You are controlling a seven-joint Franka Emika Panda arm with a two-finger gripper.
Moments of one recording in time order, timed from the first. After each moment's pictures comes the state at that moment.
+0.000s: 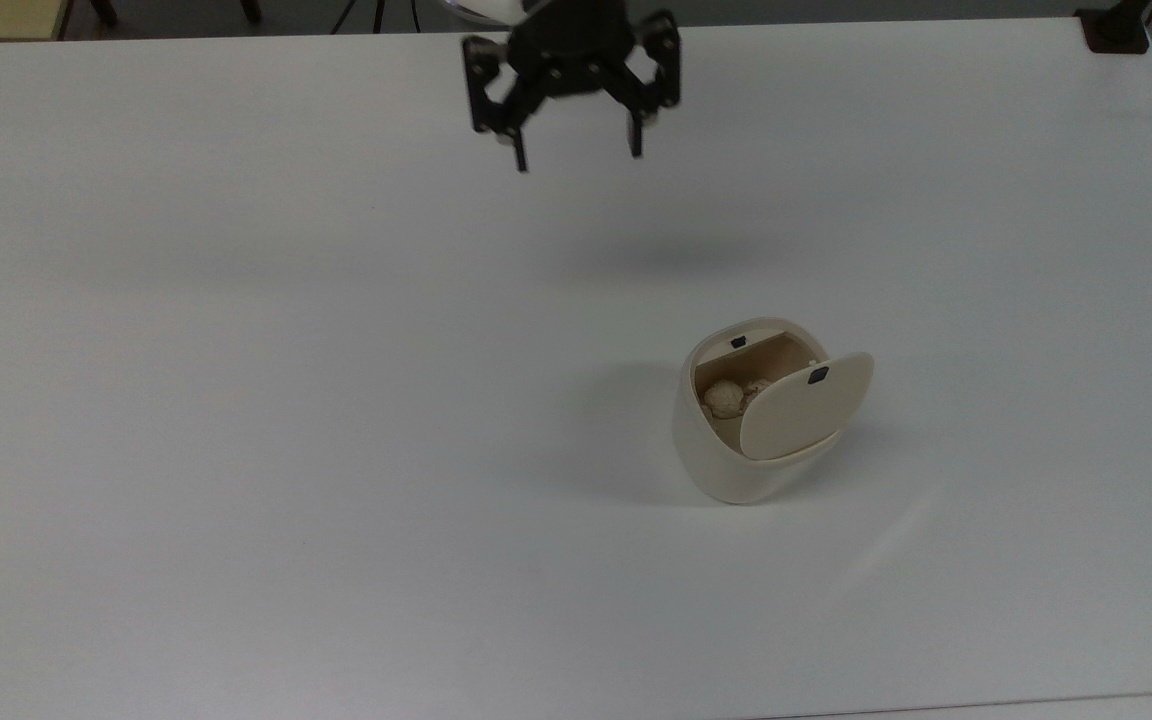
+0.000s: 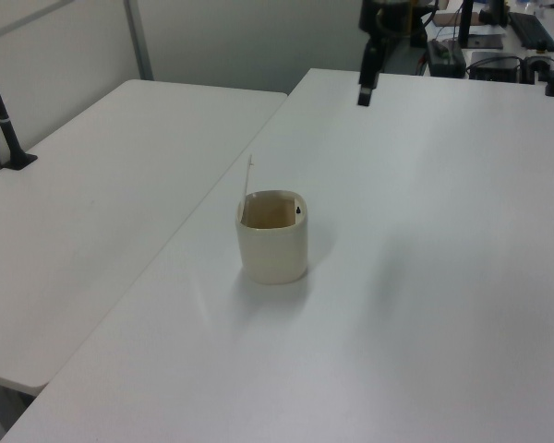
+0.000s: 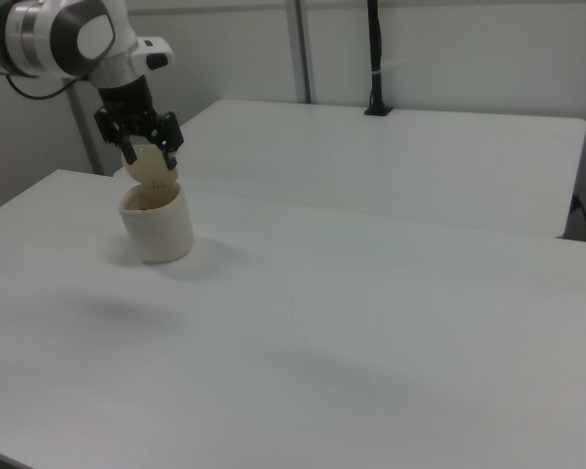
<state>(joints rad) 0.13 0.16 0.06 -1.52 0.02 1.85 0.02</state>
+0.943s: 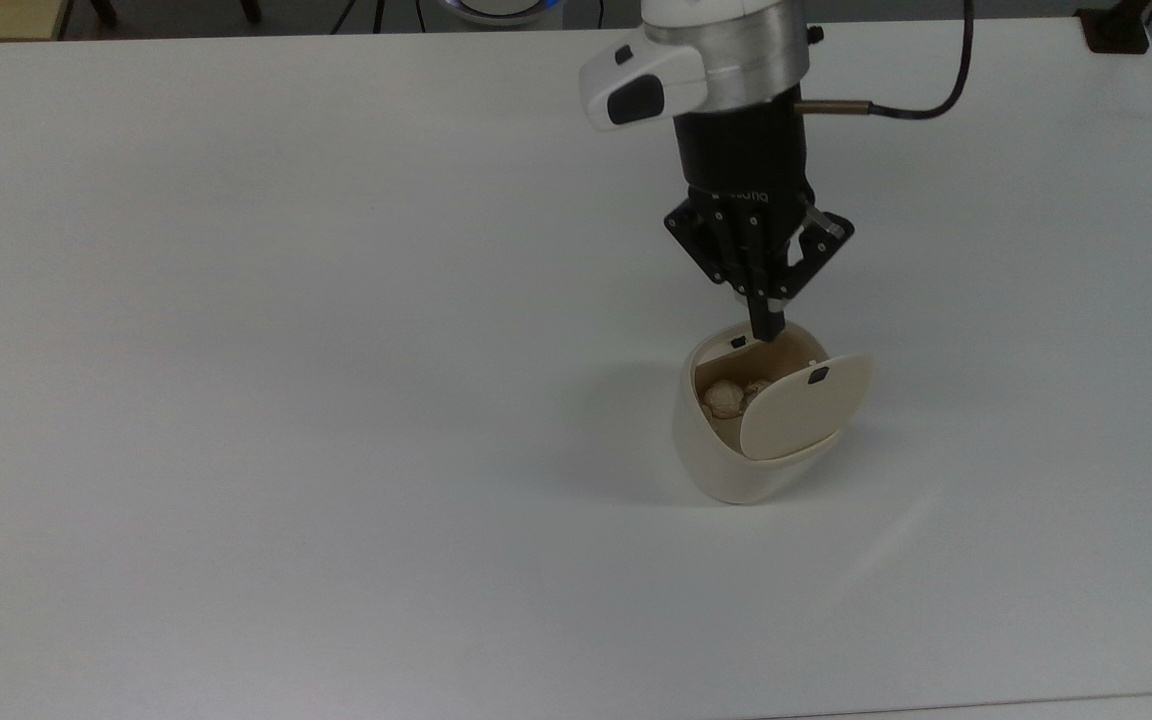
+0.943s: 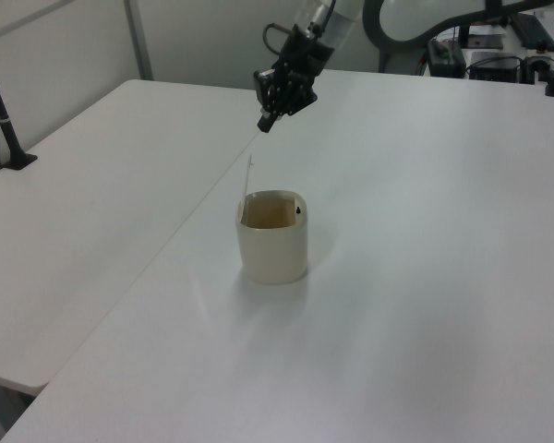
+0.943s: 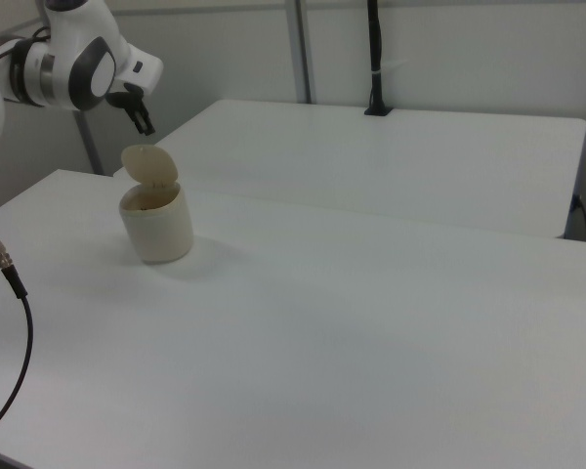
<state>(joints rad) 0.25 0.40 0.06 -1.36 0.12 2.33 0.87</state>
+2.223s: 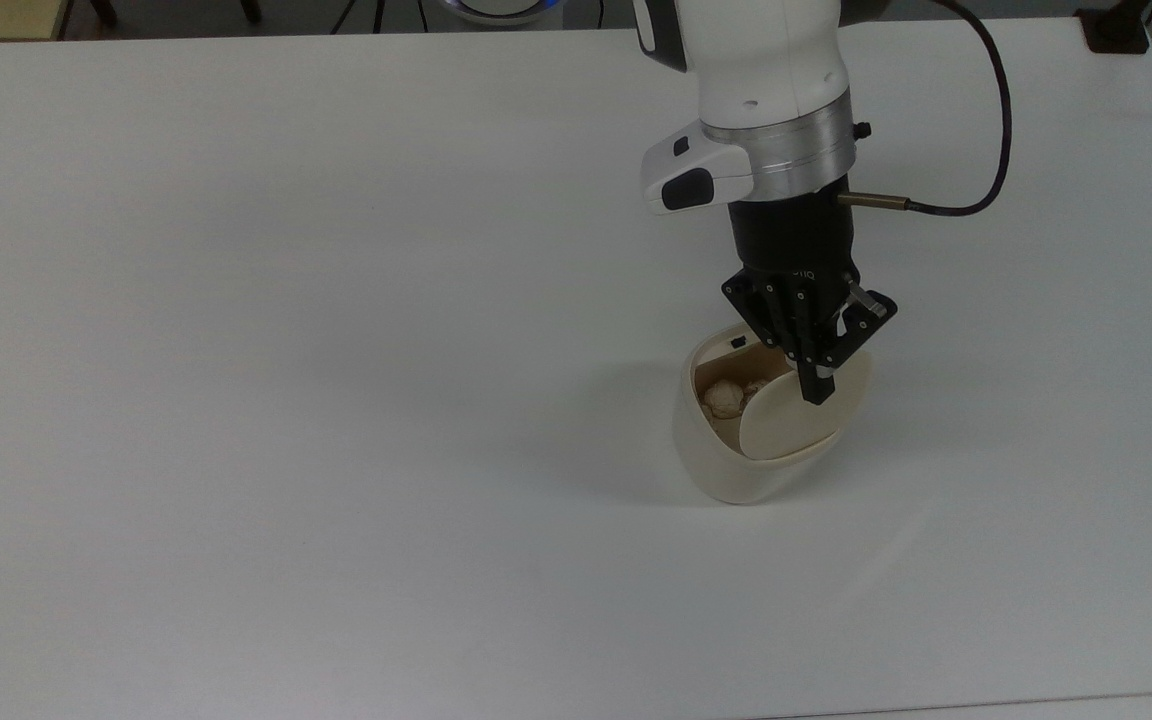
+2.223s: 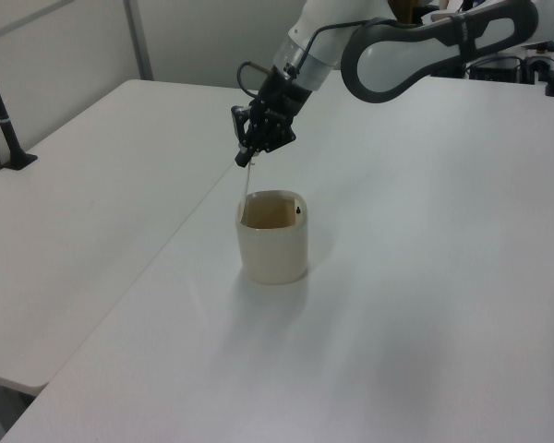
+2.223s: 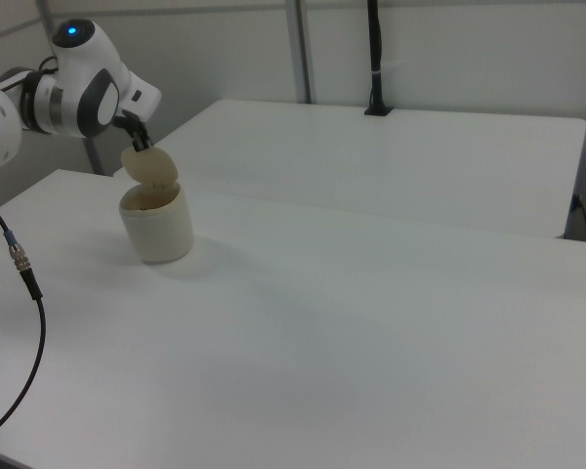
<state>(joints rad) 0.29 0.52 0.06 -1.33 0.12 2.45 1.01</state>
